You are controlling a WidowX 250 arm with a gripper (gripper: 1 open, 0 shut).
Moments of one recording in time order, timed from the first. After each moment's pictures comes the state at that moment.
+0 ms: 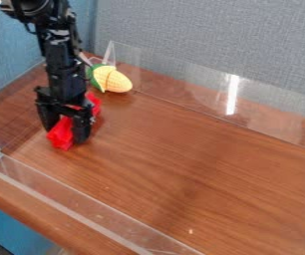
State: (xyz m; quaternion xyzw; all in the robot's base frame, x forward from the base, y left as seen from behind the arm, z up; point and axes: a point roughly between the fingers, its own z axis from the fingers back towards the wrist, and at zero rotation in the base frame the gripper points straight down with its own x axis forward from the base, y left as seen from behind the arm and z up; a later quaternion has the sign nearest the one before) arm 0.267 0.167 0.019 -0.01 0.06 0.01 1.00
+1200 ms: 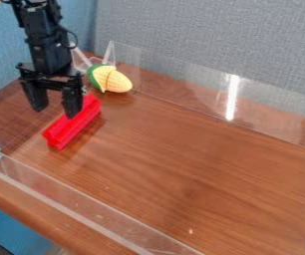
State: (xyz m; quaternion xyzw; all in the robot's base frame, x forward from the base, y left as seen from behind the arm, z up) arm 0.269 0.169 0.058 -0.03 0.03 0.08 1.00
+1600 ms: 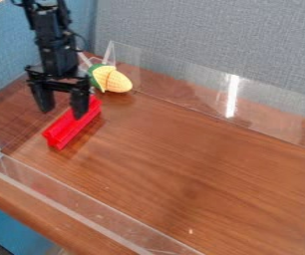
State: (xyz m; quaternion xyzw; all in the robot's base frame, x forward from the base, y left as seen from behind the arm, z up) arm 0.281 0.157 0.053 -0.03 0.05 0.08 1.00
